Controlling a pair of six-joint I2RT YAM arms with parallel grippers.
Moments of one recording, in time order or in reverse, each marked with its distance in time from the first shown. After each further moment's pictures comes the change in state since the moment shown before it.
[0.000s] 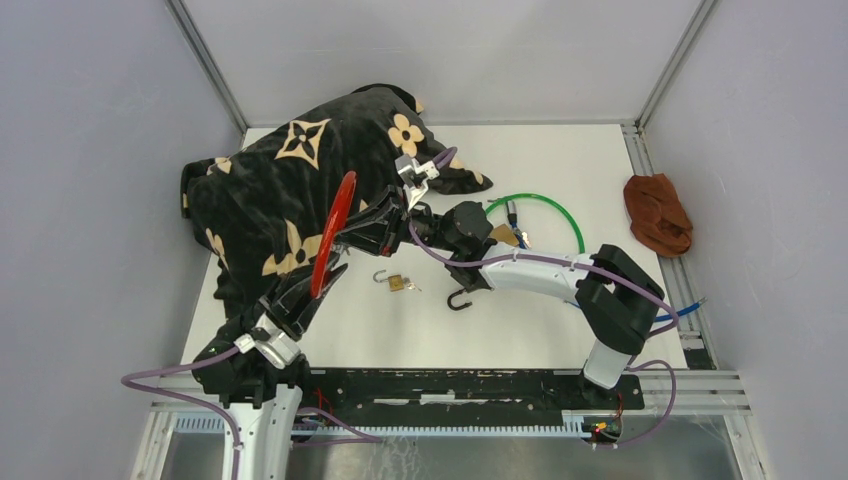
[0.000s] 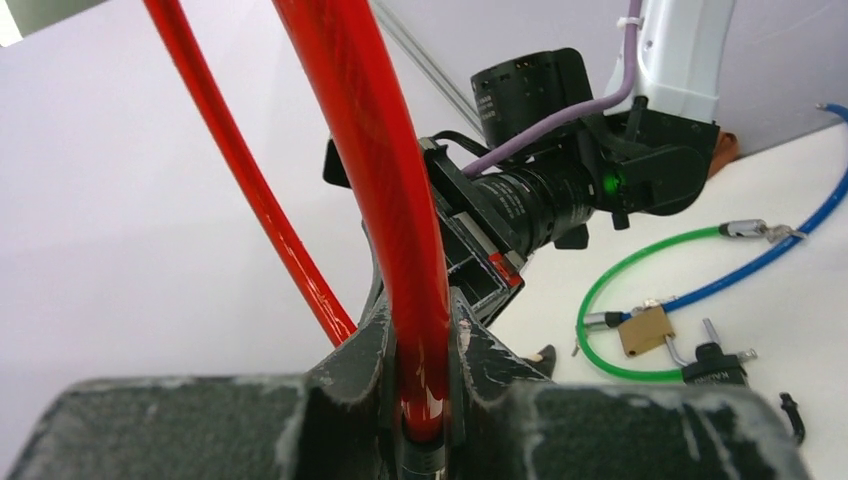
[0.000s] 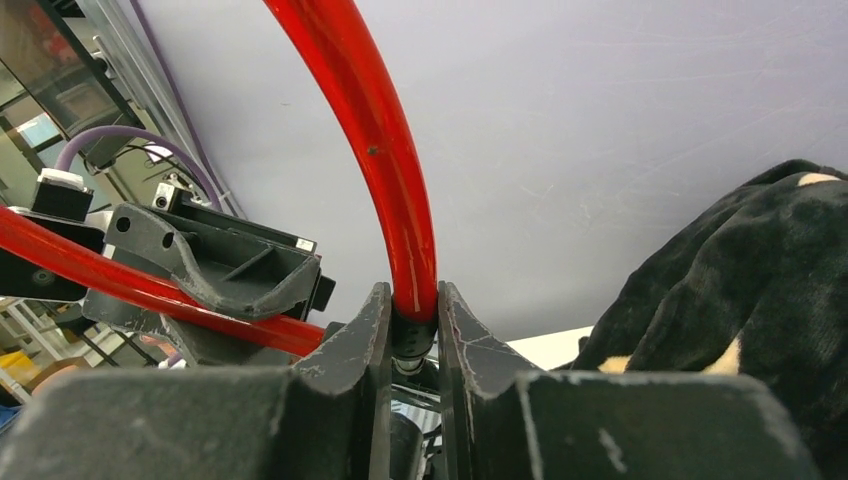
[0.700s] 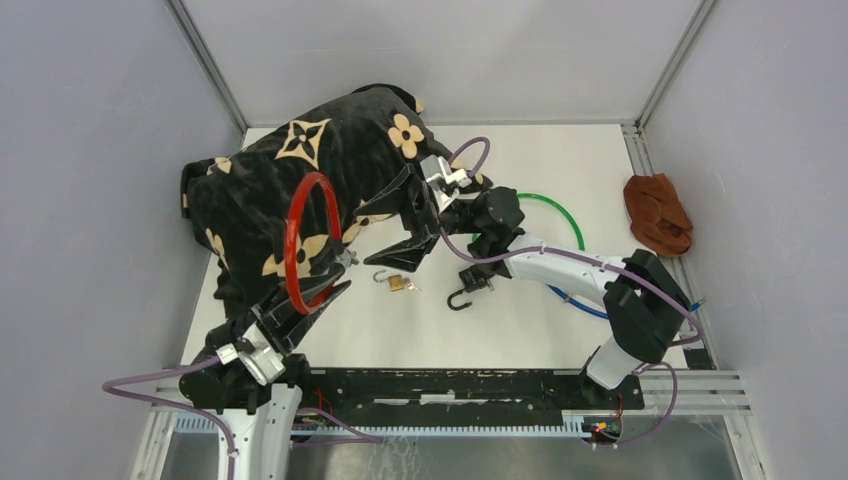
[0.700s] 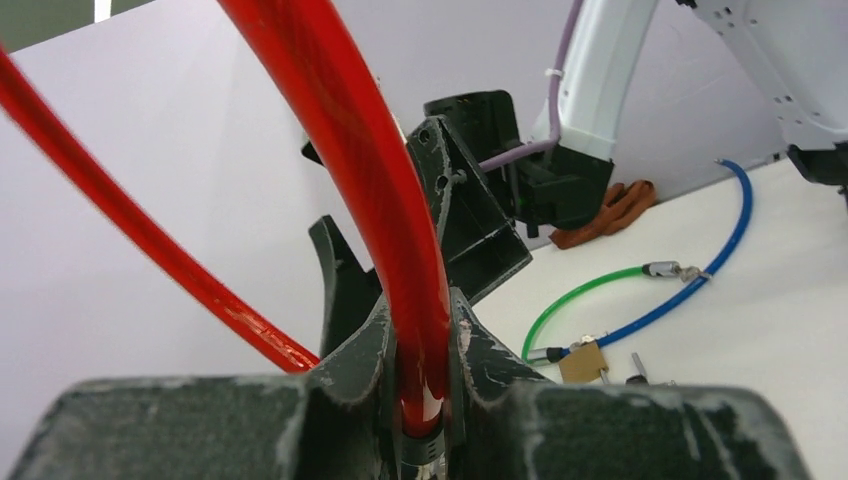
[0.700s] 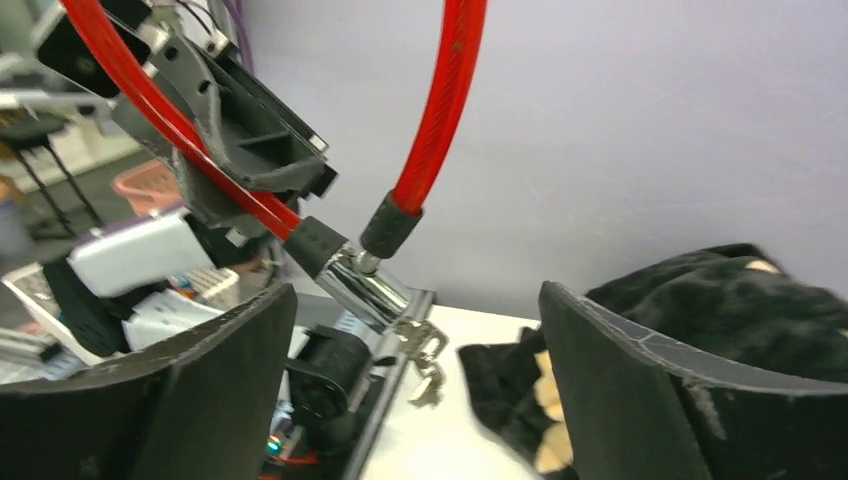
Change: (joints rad) left arm -0.002 0.022 0.065 0.125 0.046 -0.245; right arm -0.106 -0.098 -0.035 0.026 -0.308 -0.172
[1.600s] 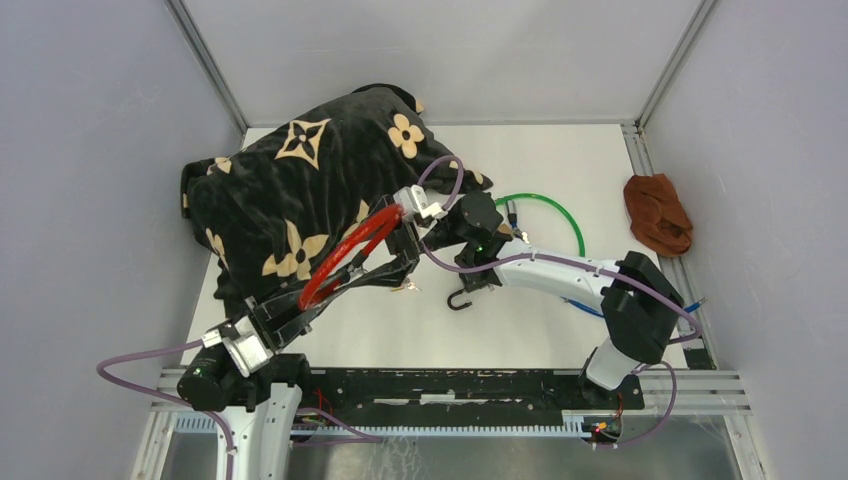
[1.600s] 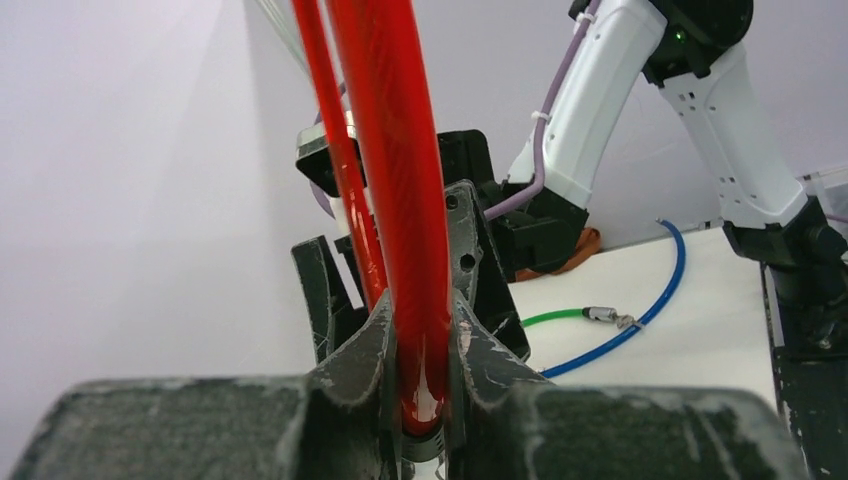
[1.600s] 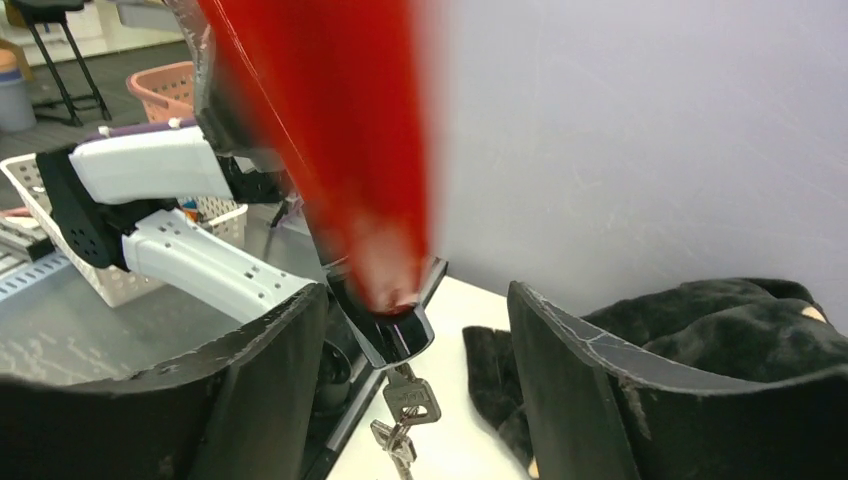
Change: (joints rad) left arm 0.000 0.020 0.032 0.027 0.009 -0.204; right arm 0.089 -0.003 0.053 -0.224 -0.104 -0.315
